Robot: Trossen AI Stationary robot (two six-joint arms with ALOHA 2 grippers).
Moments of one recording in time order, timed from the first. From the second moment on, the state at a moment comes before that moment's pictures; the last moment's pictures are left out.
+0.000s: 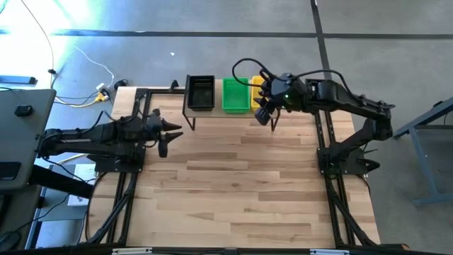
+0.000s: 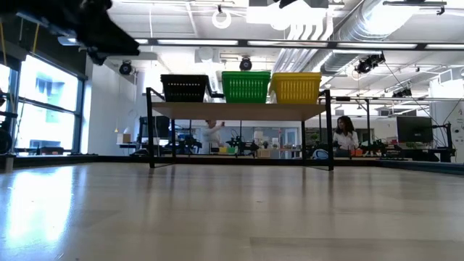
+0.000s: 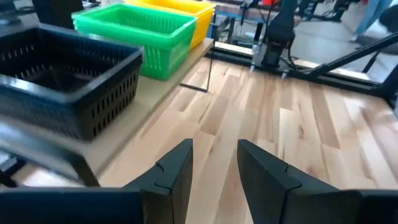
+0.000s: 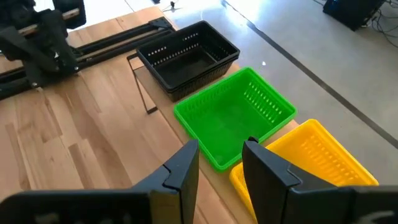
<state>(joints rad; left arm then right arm) 0.21 0.51 0.47 -0.27 -0.19 -0.16 -0.11 1.47 1.80 -1.03 0.41 0.26</state>
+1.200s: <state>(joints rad) 0.18 0.03 0.01 0.03 -0.13 -0.31 -0.10 1.04 1.43 -1.04 0.36 0.26</state>
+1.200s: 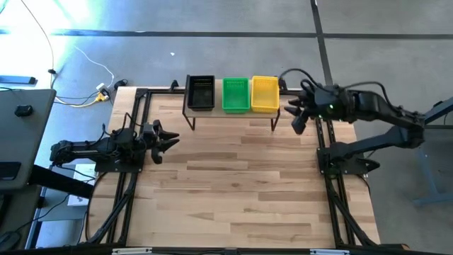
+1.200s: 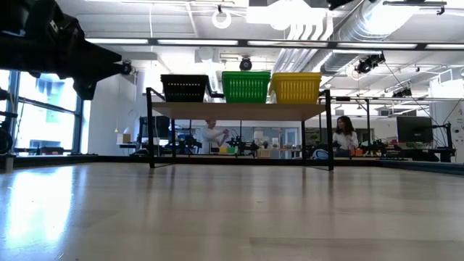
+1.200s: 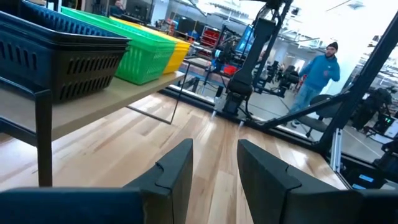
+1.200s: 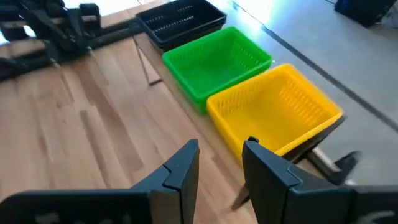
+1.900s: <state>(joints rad) 0.18 0.03 0.01 0.03 -0.13 -0.31 0.05 0.46 0.51 -0.36 0.31 0.32</state>
